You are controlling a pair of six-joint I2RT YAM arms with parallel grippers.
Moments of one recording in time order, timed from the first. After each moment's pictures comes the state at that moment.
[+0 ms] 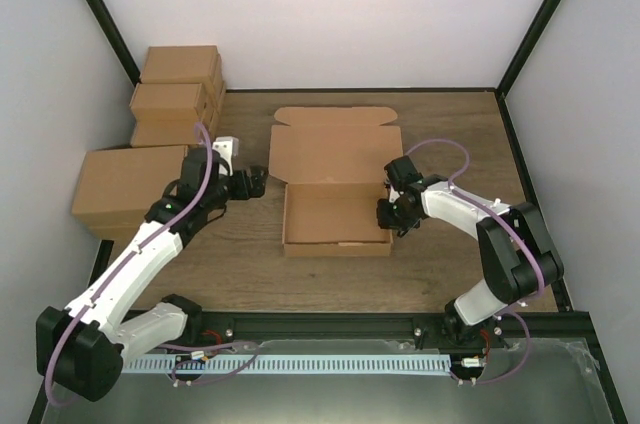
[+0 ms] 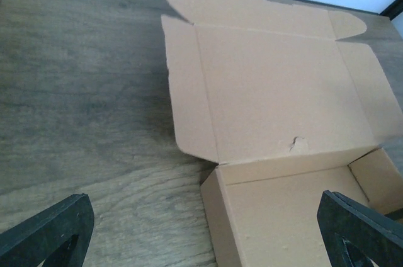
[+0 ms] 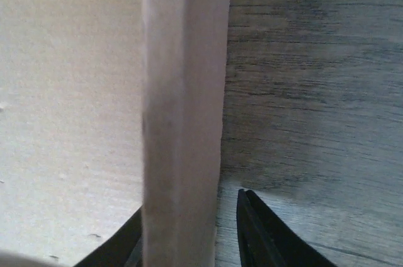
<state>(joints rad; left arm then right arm) -0.39 1.04 0.82 -0.37 0.05 -0.36 0.42 1.54 0.85 -0.59 -0.14 0.43</state>
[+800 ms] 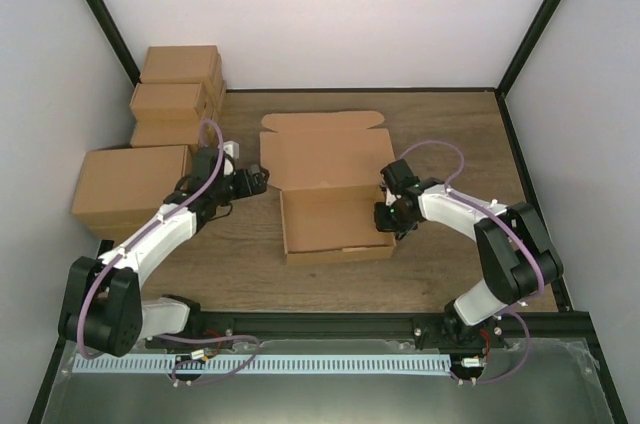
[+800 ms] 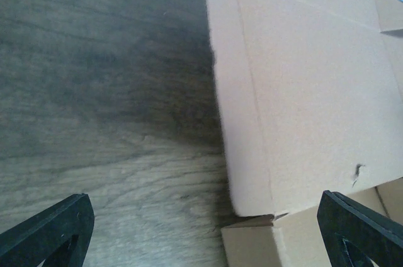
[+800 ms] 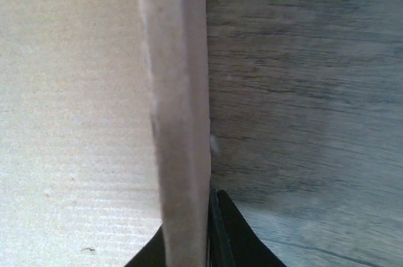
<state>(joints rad) -0.29 1.26 0.71 -0.15 0.15 -0.48 0.44 1.55 0.83 -0.57 -0.13 0.40</state>
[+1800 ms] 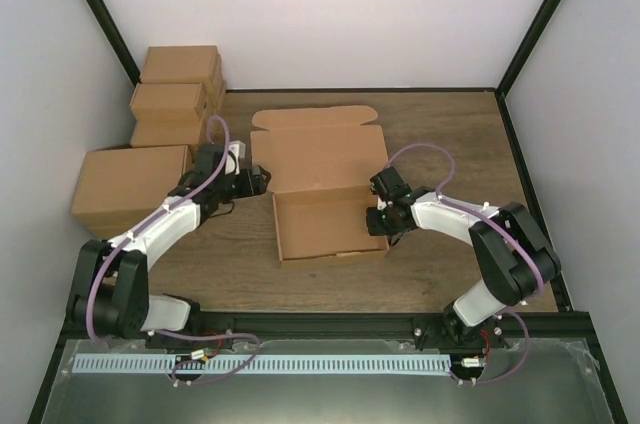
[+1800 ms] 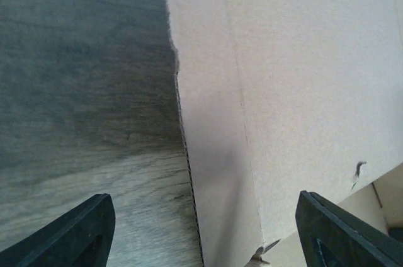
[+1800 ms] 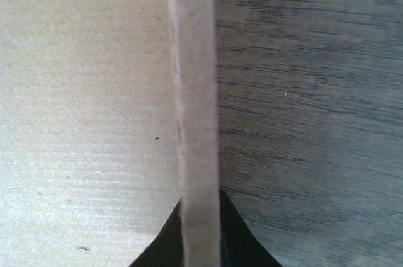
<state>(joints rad) -0.27 1.34 0.74 -0.12 0.25 -0.42 0.53 1.55 0.78 -0.43 -0.06 0.41</state>
